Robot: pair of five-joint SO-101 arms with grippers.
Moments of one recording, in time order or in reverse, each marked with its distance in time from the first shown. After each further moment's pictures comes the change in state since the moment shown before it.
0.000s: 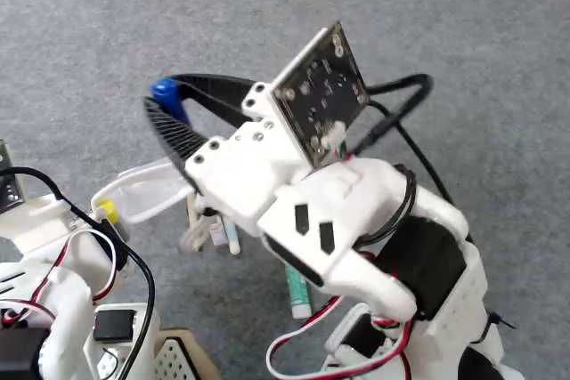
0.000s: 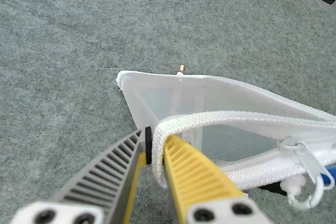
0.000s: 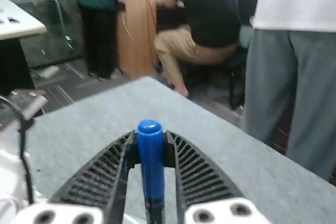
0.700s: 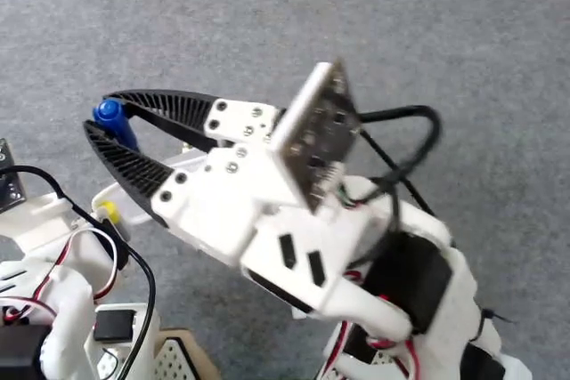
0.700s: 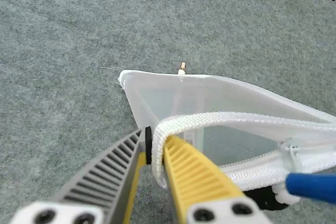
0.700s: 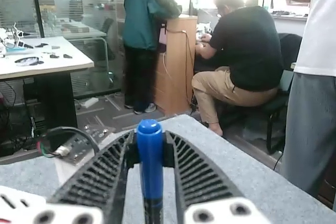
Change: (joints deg) left arm 0.0 -0.1 0.8 0.0 0.0; right arm -7.9 -0.2 2.3 -9.0 -0.3
